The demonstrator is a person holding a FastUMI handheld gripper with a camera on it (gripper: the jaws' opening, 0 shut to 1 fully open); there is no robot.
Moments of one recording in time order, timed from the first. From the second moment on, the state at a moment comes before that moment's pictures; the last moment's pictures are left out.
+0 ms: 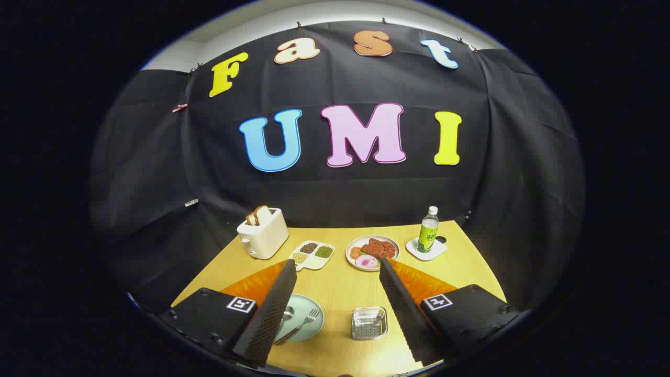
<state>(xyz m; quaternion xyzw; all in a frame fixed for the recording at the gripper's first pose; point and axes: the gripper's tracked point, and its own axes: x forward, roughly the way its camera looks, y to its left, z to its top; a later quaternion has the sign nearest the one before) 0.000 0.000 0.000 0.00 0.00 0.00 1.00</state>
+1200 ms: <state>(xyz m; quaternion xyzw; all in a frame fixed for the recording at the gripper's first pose) 0.023 0.037 -0.069 0.02 0.06 -0.06 1.00</state>
